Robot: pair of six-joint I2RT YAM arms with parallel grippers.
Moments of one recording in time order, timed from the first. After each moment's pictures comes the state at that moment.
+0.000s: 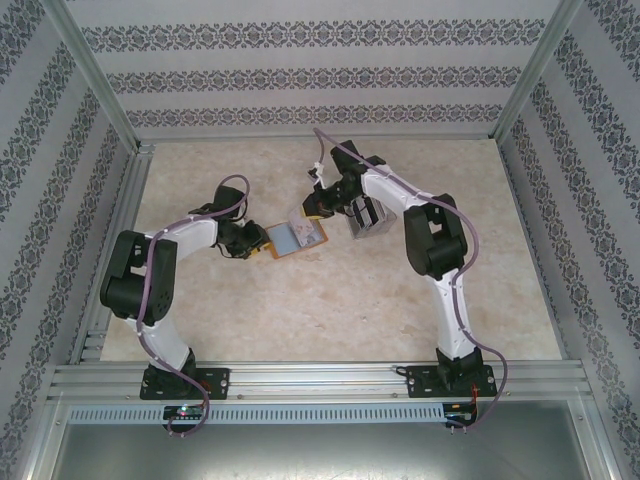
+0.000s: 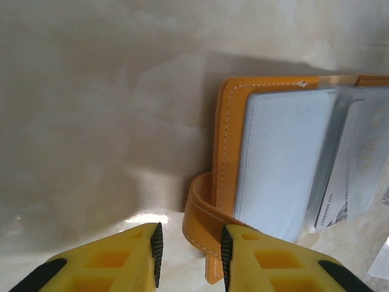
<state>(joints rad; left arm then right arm) -0.20 1.76 1.02 -0.41 0.37 -0.79 0.42 2.30 1.88 -0.77 -0.84 0.26</state>
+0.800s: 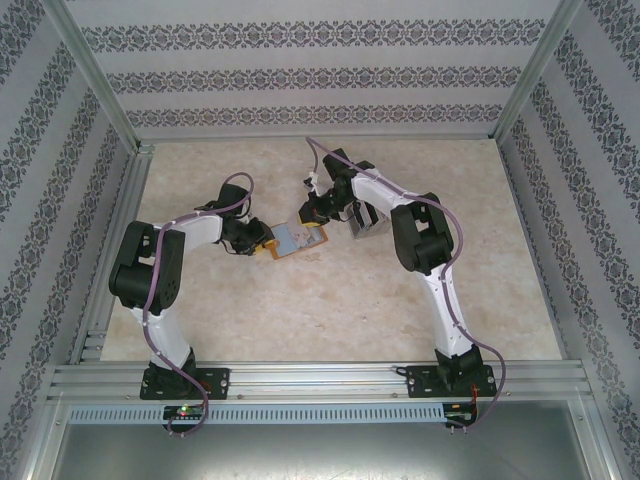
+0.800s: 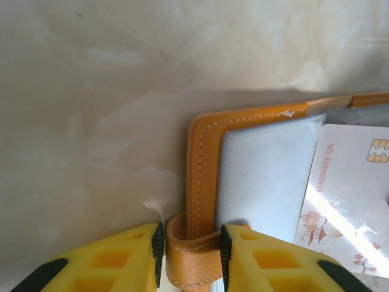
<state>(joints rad) -0.20 1.84 1.06 -0.36 0.40 -0.79 0.44 2.41 1.96 -0.81 -0.82 0.28</state>
